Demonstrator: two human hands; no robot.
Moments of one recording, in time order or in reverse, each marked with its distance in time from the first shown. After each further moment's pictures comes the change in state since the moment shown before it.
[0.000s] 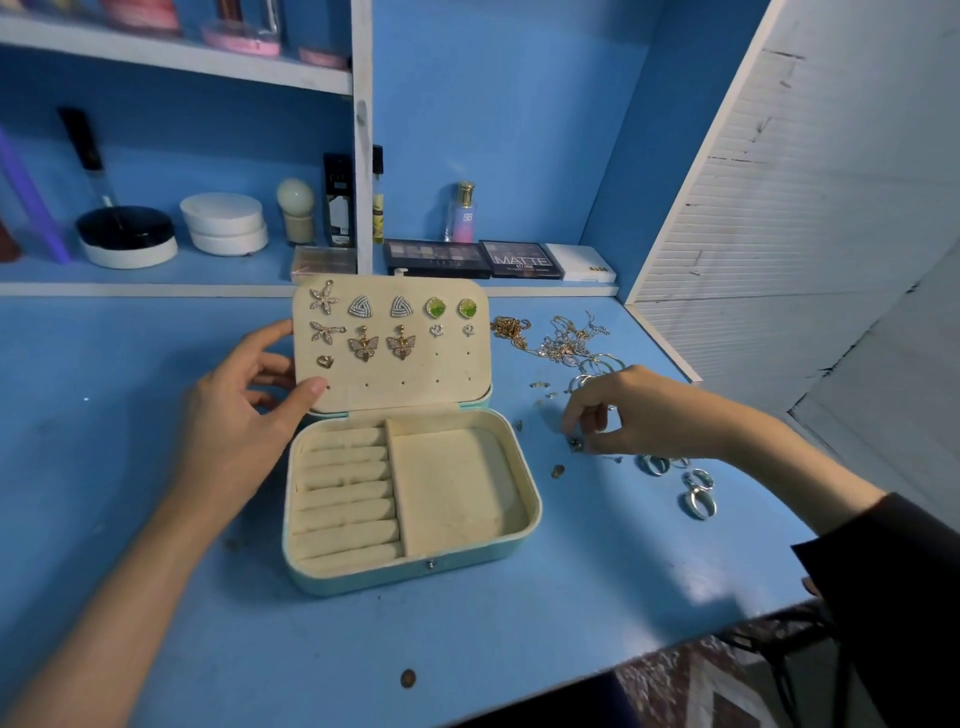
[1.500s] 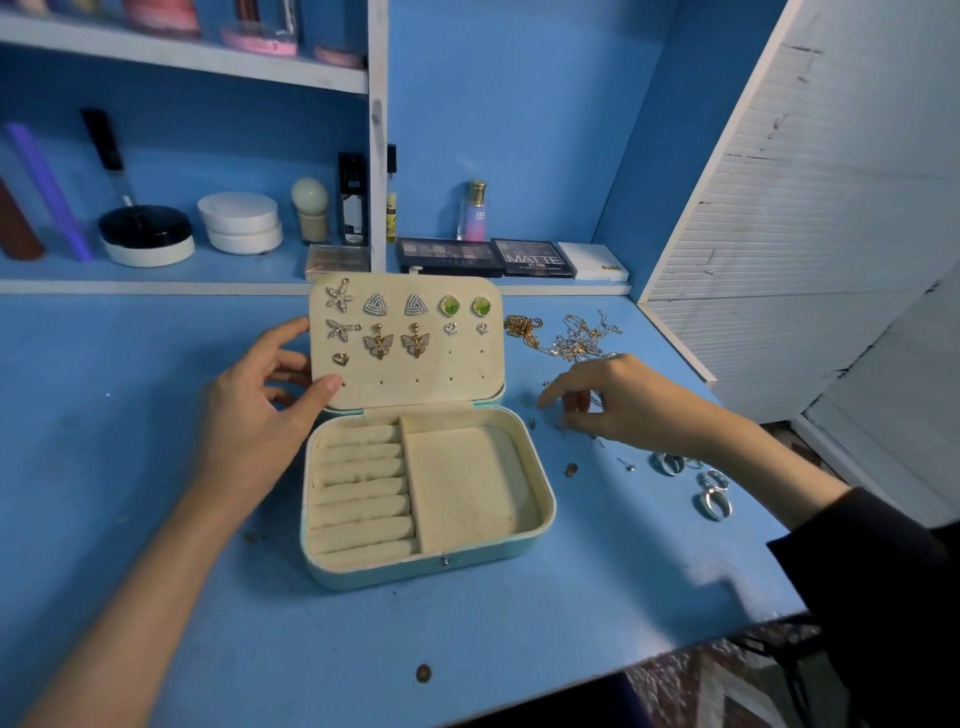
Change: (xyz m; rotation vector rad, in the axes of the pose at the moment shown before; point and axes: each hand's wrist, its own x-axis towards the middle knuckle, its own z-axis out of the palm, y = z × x) left_hand -0.002 0.000 0.001 0.021 0.034 0.006; right_hand 0.017 -0.014 0.010 0.001 0.206 -0.079
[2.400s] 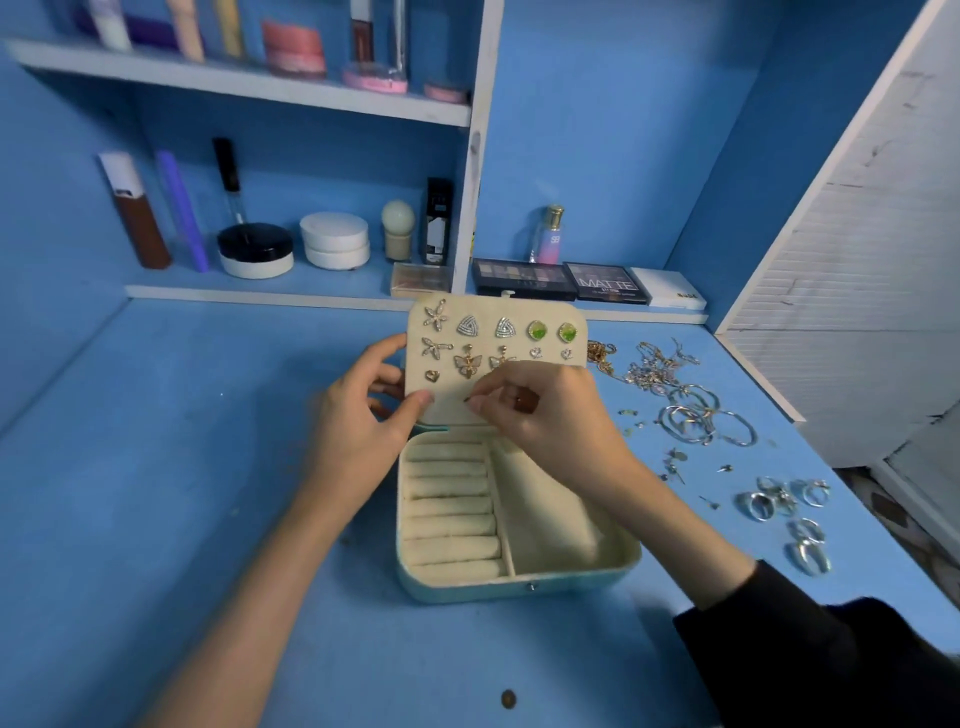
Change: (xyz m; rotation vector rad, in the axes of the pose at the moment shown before) left_hand -0.001 0.004 0.006 -0.046 0.046 -0.017; right_hand 0.053 -0.112 0.045 0.445 0.402 -0.024
